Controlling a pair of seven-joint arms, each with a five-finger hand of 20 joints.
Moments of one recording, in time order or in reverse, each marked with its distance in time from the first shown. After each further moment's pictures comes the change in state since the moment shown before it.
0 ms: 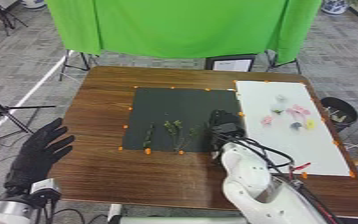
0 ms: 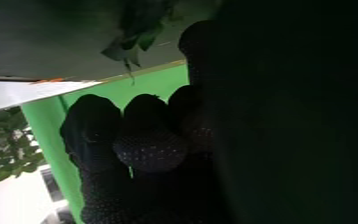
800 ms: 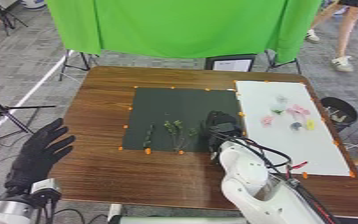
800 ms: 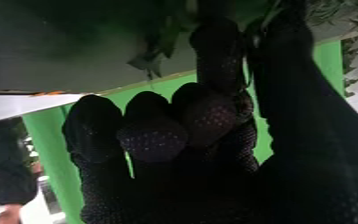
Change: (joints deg) left arm -0.1 0.0 0.0 0.1 0.0 -0.2 -0.2; right arm 0.1 -0.9 0.7 -0.4 1.2 -4.1 0.4
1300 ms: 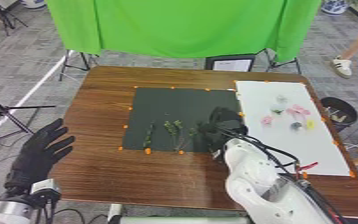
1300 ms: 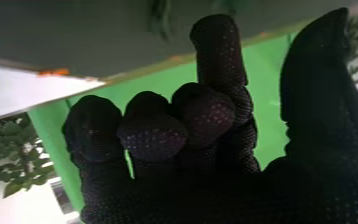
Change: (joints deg) left arm 0.2 0.0 -0.1 0.0 0.0 0.0 0.0; right arm -1.4 1.7 2.5 -5.4 3.3 -0.3 1.7
